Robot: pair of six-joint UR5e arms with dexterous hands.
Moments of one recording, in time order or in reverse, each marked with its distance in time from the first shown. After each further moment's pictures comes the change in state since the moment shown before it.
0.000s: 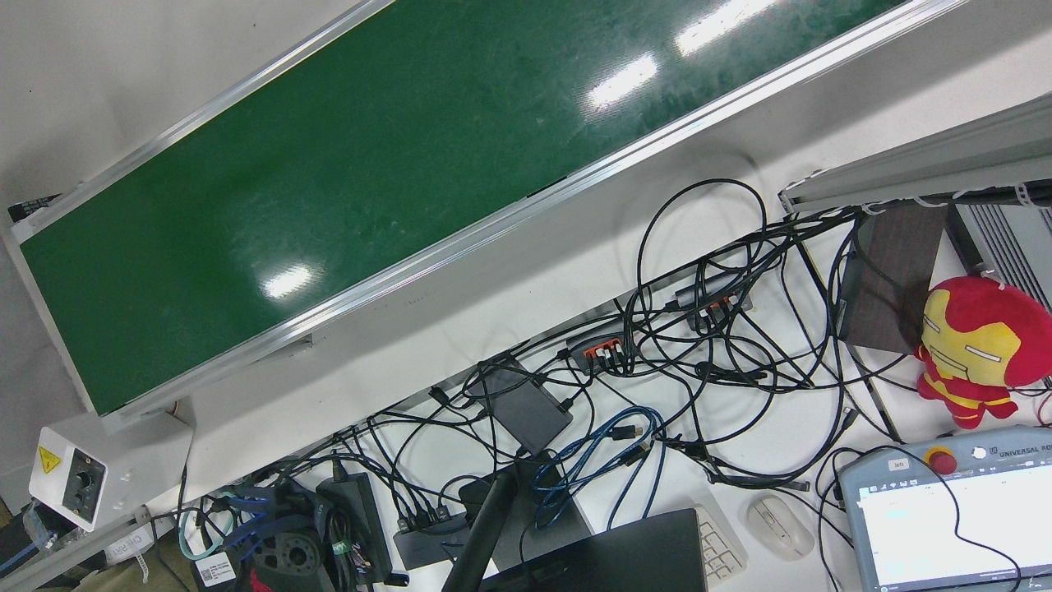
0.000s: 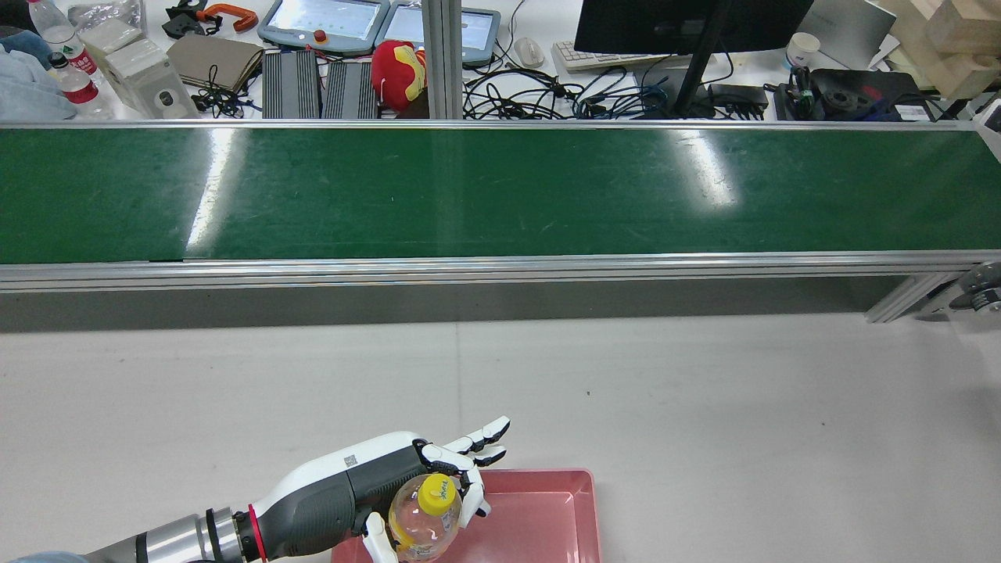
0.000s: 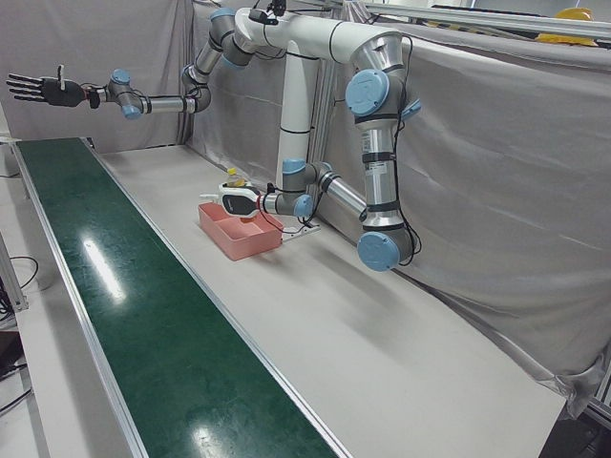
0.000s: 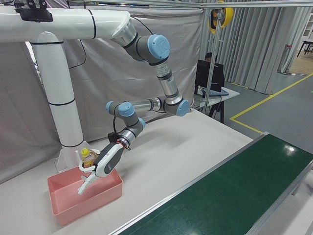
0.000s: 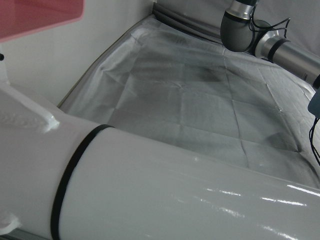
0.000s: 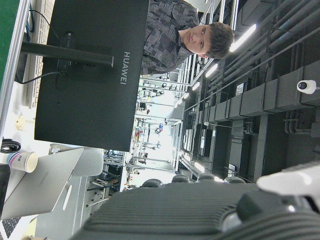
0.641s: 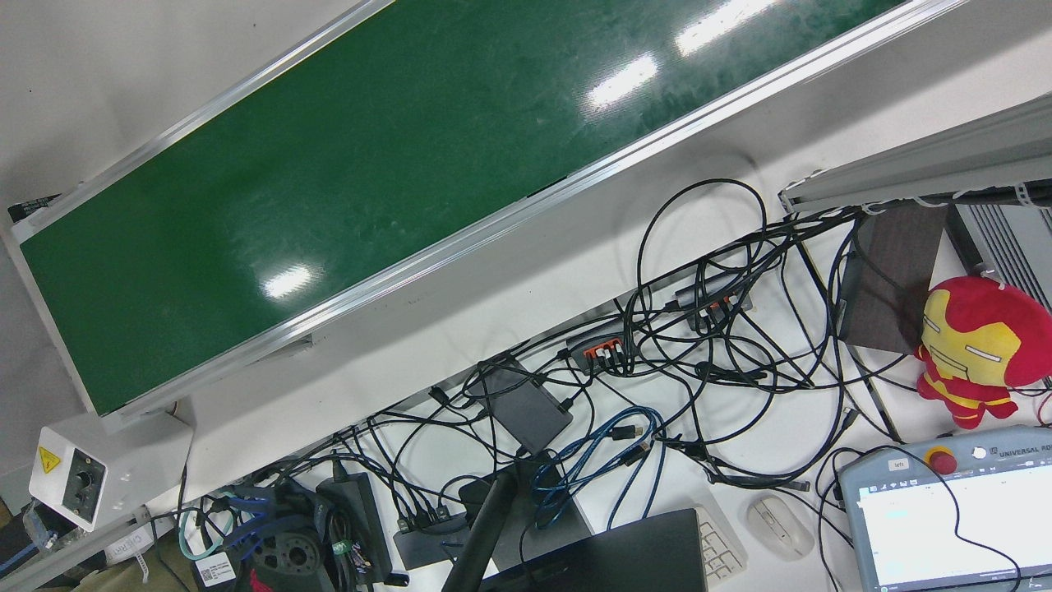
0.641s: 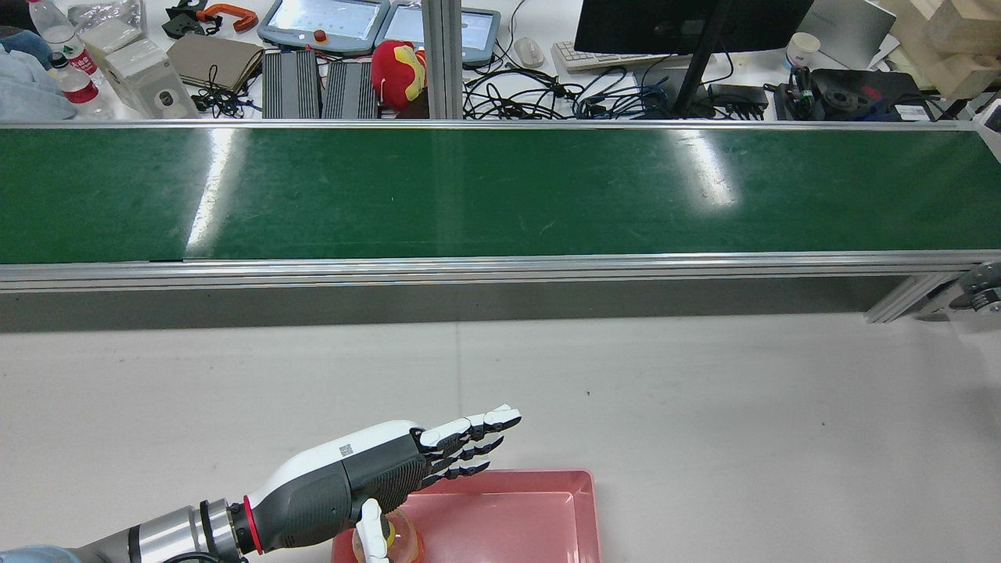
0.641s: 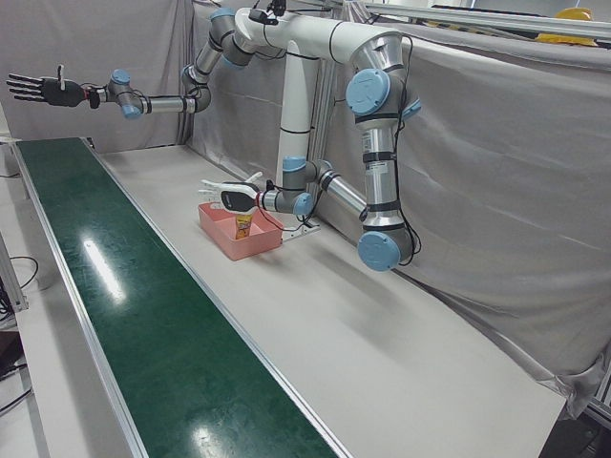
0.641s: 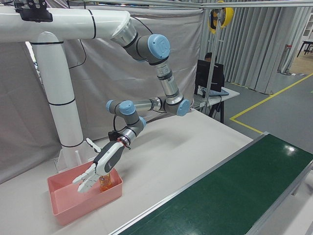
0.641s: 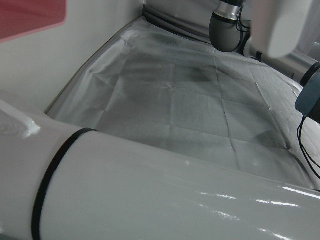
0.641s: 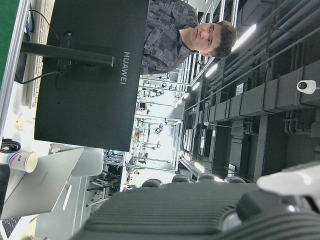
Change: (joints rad) left arm -0.015 -0.001 -0.020 -0.005 -0.001 -0.006; right arm 0.000 0.000 0.000 0.000 0.000 0.000
